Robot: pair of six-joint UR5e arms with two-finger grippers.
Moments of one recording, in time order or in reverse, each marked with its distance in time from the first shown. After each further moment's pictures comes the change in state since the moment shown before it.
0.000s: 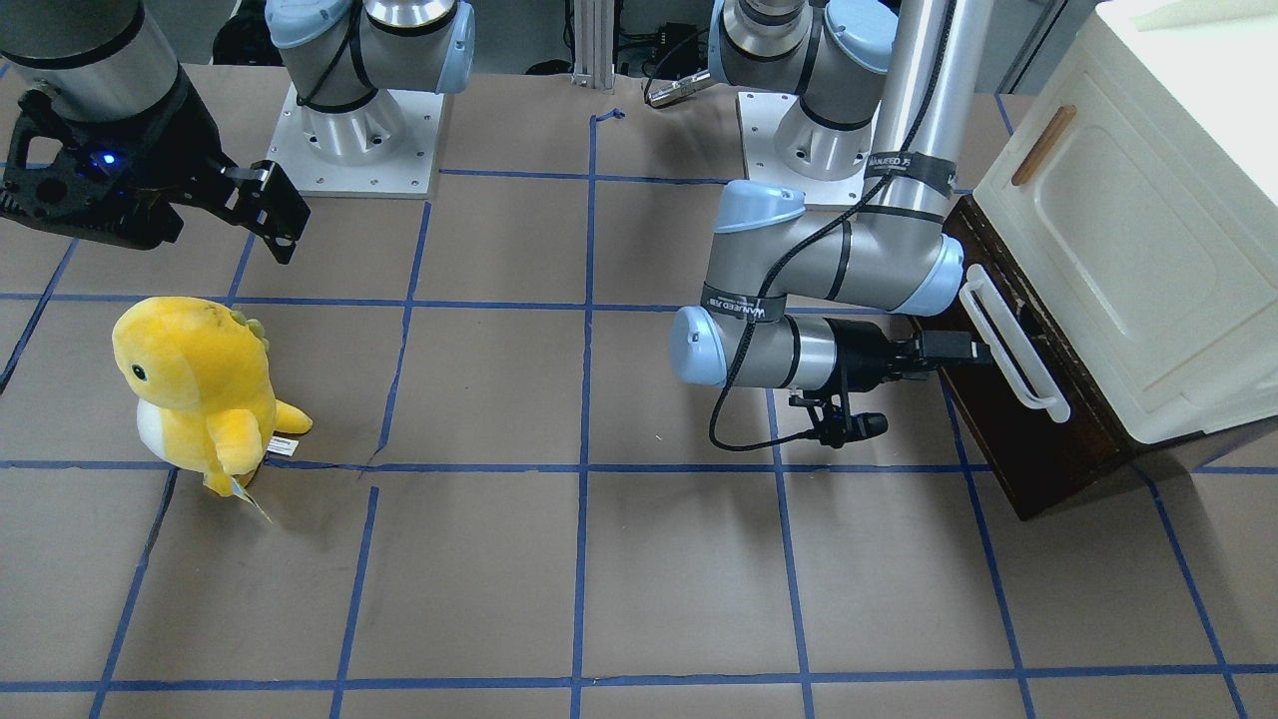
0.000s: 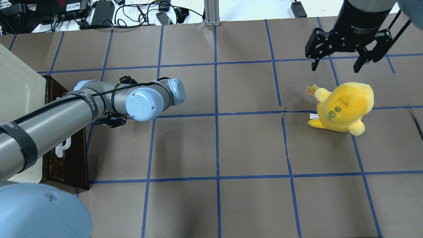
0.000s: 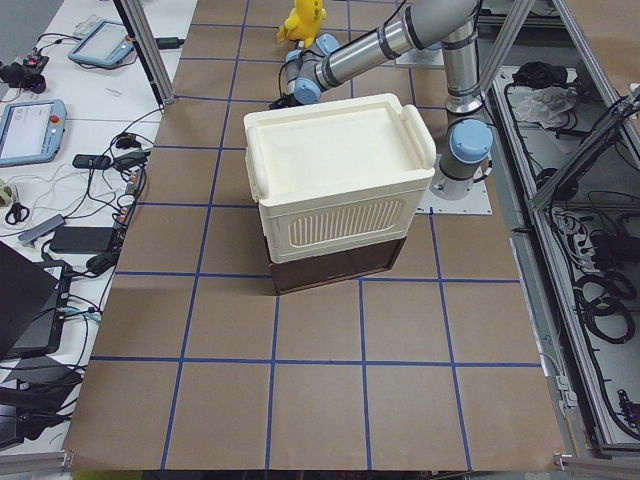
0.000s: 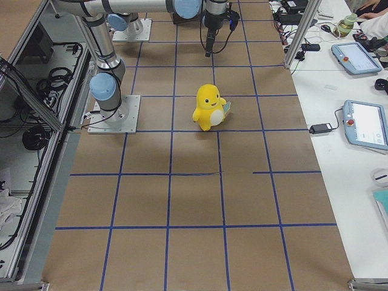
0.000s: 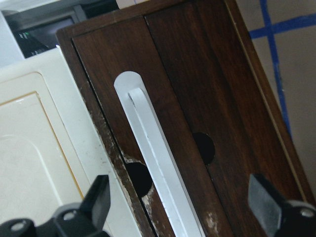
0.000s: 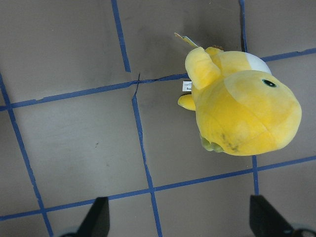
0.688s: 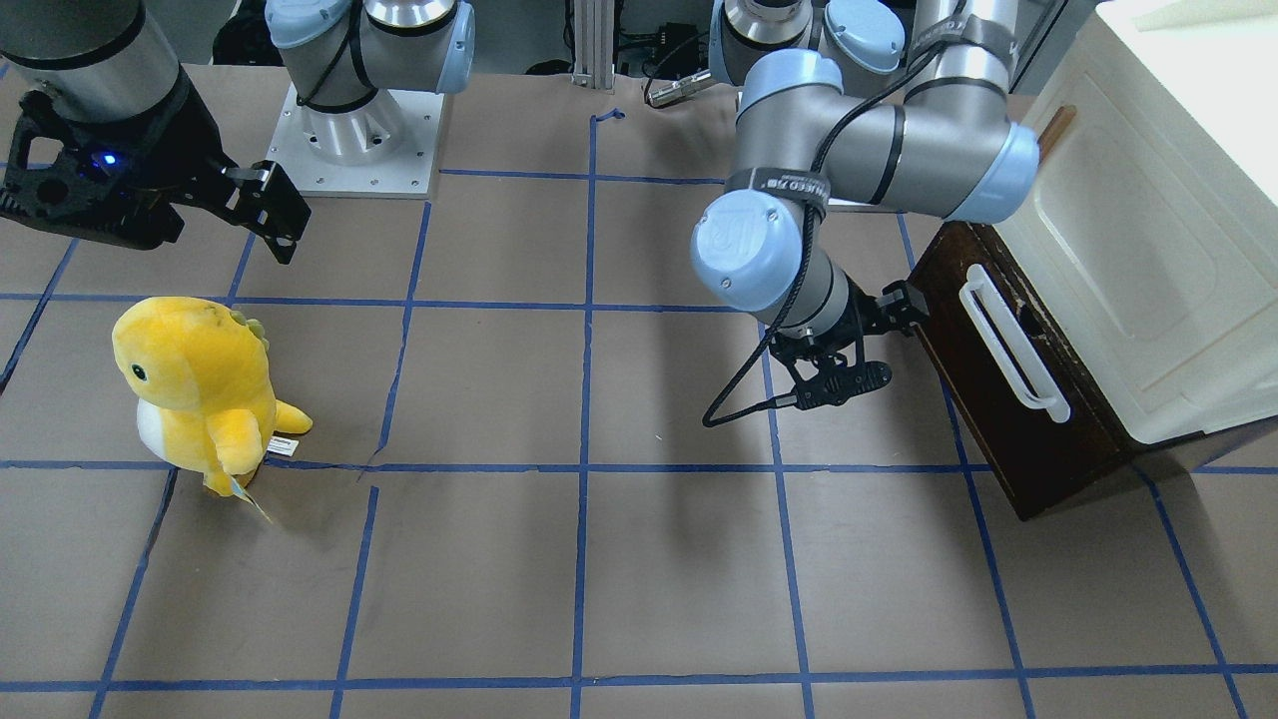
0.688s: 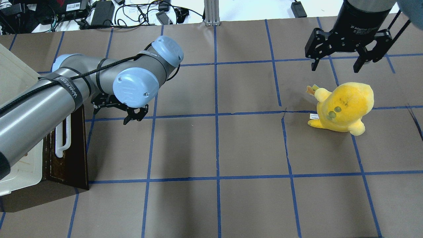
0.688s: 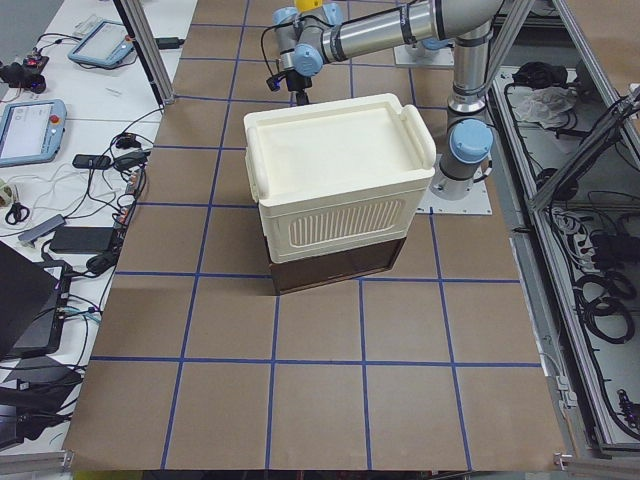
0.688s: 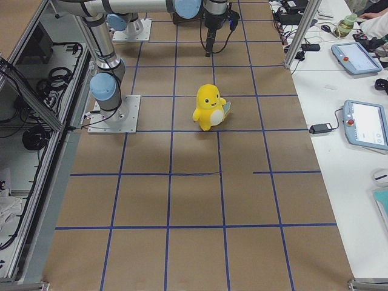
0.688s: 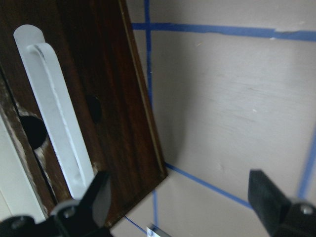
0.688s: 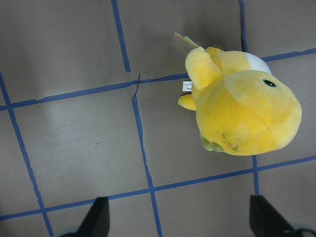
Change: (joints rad) left arm -0.057 0.099 0.109 0.079 -0.440 0.135; right arm 0.000 0.000 0.000 0.000 0.000 0.000
